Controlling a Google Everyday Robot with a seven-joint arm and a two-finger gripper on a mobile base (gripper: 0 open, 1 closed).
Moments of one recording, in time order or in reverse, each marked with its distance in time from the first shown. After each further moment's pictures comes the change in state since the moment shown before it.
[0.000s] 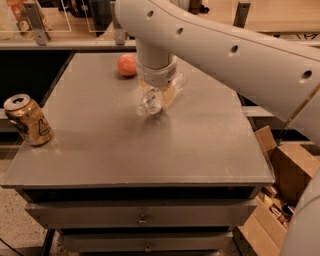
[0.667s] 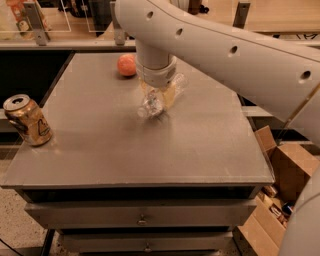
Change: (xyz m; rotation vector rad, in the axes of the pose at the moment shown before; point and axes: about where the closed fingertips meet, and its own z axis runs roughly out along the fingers) arm 0.001 0.001 0.001 -0.001 0.001 0.002
